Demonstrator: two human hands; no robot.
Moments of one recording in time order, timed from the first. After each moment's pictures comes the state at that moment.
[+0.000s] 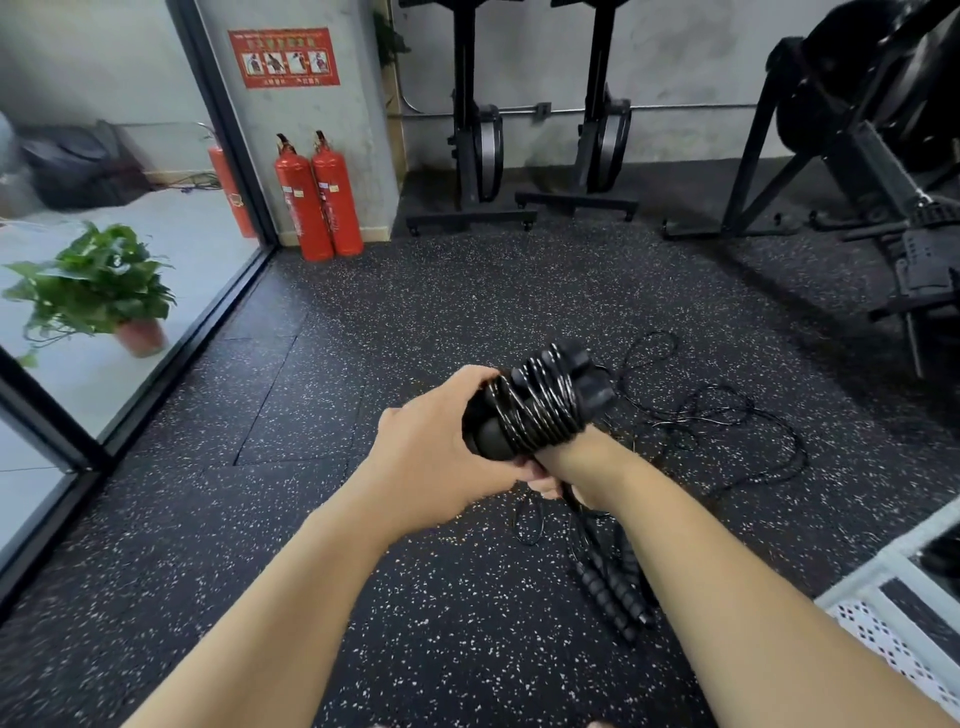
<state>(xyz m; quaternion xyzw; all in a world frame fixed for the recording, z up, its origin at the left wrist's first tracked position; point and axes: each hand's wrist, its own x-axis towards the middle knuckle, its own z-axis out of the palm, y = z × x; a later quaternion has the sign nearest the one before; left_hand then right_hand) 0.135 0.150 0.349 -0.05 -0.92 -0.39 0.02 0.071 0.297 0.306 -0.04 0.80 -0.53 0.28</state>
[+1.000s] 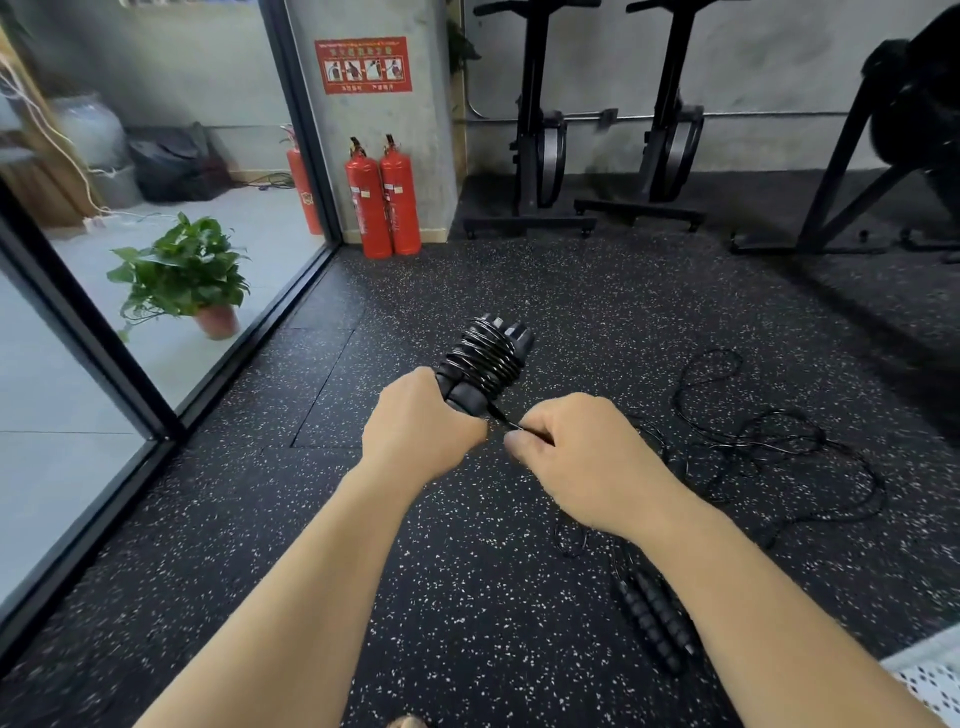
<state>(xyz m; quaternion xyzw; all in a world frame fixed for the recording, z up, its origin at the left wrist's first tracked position) 0.109 0.104 0.334 0.20 -0.92 -0.32 0.09 0.114 0.263 0.357 -0.25 0.92 -0.30 0.06</state>
